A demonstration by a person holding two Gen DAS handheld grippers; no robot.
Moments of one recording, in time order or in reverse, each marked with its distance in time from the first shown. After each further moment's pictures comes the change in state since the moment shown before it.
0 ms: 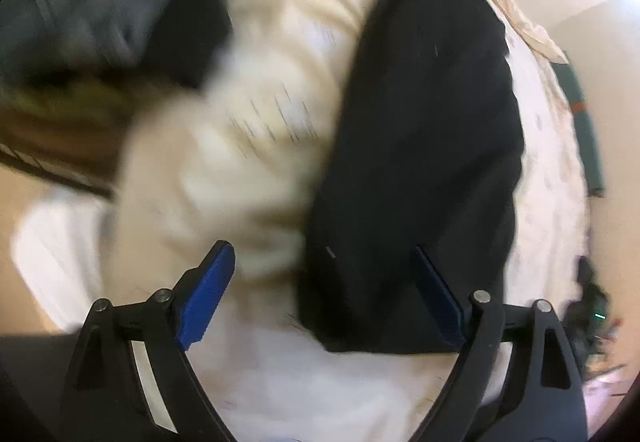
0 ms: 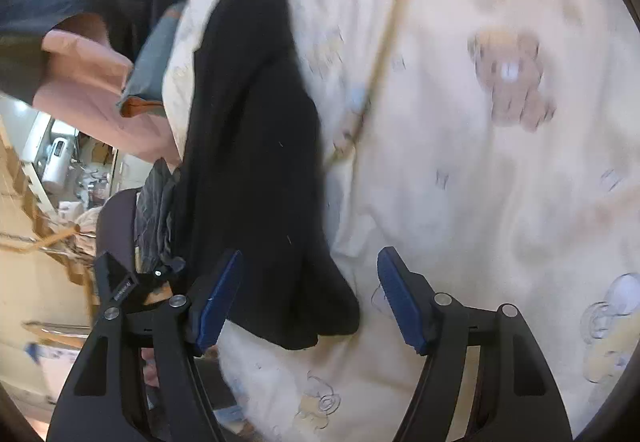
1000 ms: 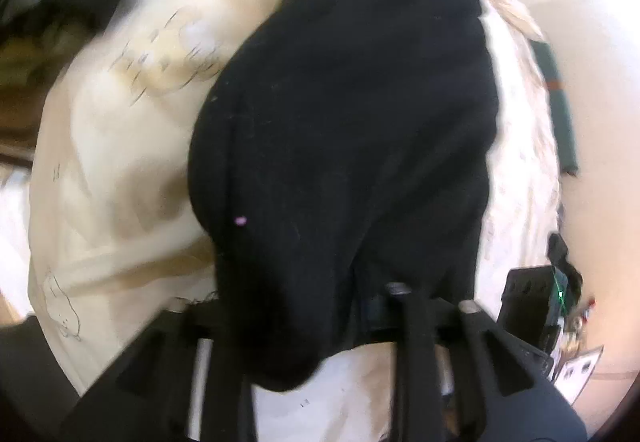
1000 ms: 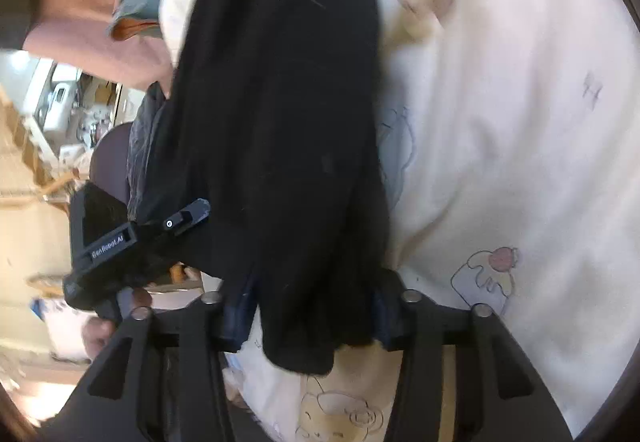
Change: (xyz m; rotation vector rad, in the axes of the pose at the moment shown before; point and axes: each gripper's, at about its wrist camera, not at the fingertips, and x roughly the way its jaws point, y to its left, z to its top) left arm 0.025 -0.012 -0.012 0.003 0.100 -0.076; right arm 0.082 0.020 -0.019 -0.065 0.216 0.023
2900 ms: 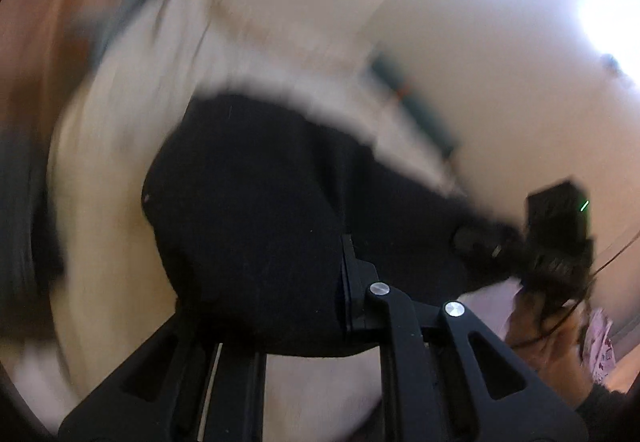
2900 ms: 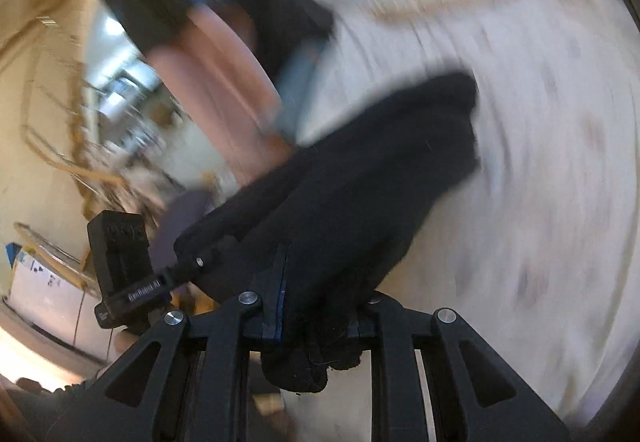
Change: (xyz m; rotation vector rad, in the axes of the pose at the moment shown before) left arm -0.150 -0.165 -0.031 0.497 -0.249 -0.221; right arm -0.219 0.175 -0.009 -0.346 -0.340 -0.046
